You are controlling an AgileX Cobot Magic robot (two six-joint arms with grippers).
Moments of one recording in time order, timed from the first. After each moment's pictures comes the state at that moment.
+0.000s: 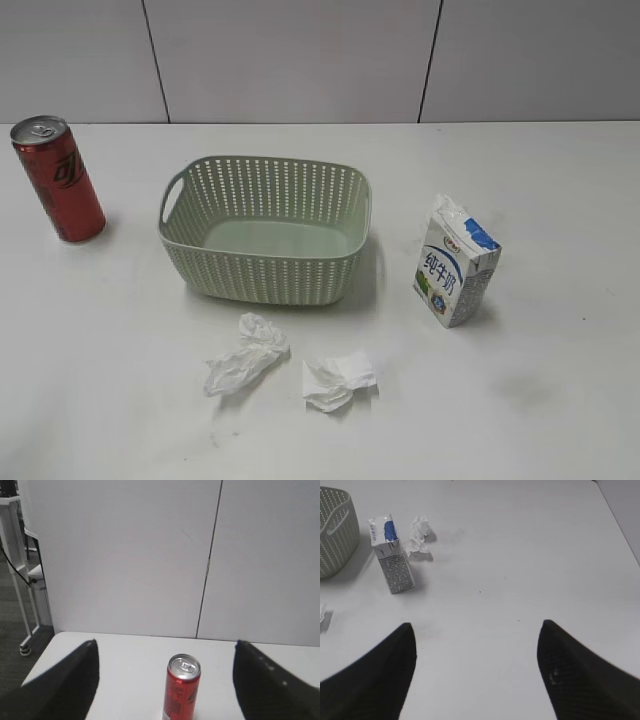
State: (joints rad) left arm 0.03 0.49 -0.65 -0.02 0.39 0.04; right arm 0.05 -0.01 -0.42 0.11 0.94 -0.03
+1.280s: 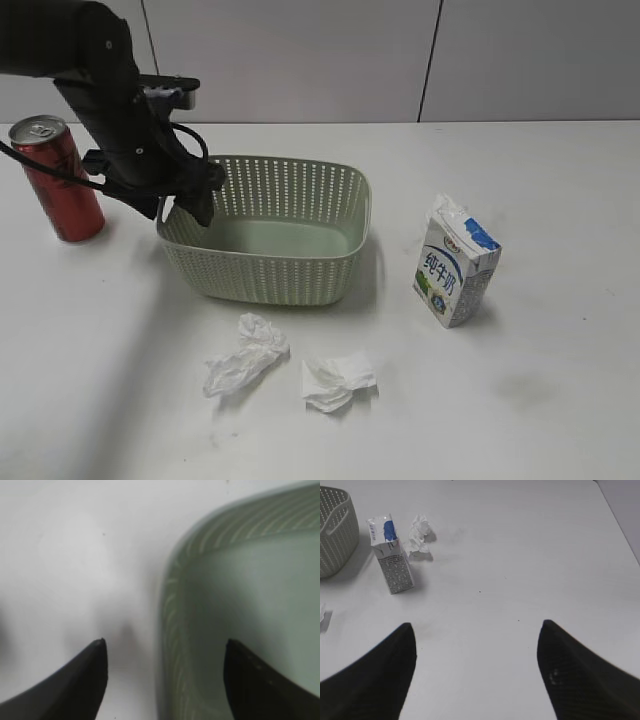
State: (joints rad) left arm -0.36 2.03 -1.44 -0.10 0.79 0.06; right arm 0.05 -0.01 -0.42 0.11 0.94 -0.03
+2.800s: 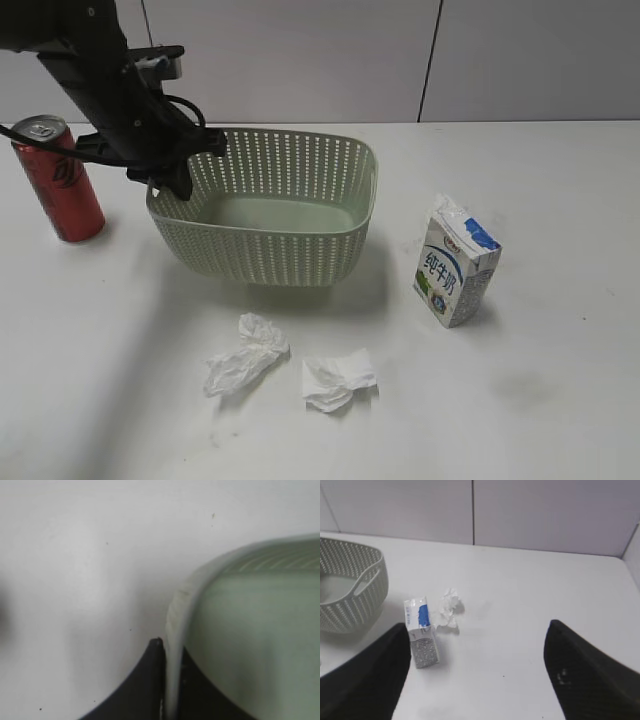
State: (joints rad) left arm -0.36 1.98 -1.45 -0.15 0.79 -0.07; right arm 0.05 0.39 -0.53 0.35 0.59 -0.29
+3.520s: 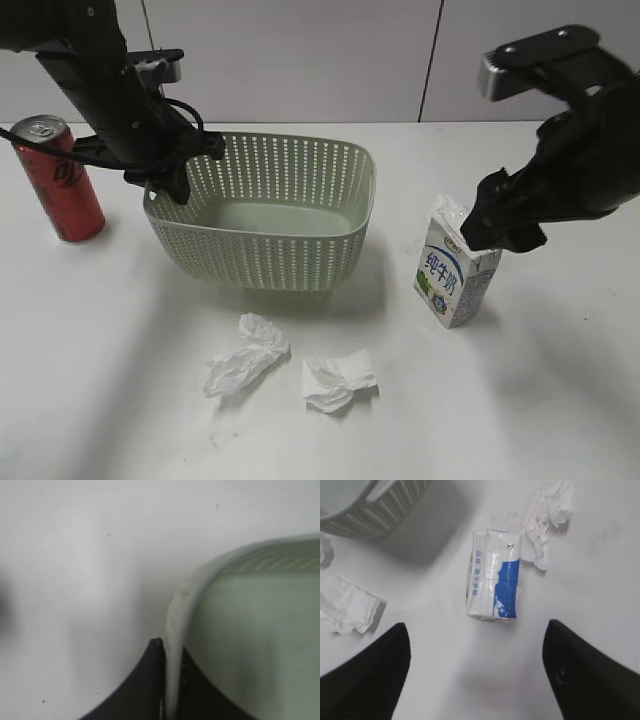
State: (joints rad) left arm -0.36 1.98 -1.45 -0.15 0.82 -0.07; right arm 0.46 1.41 -0.93 0.12 0.64 -0.12
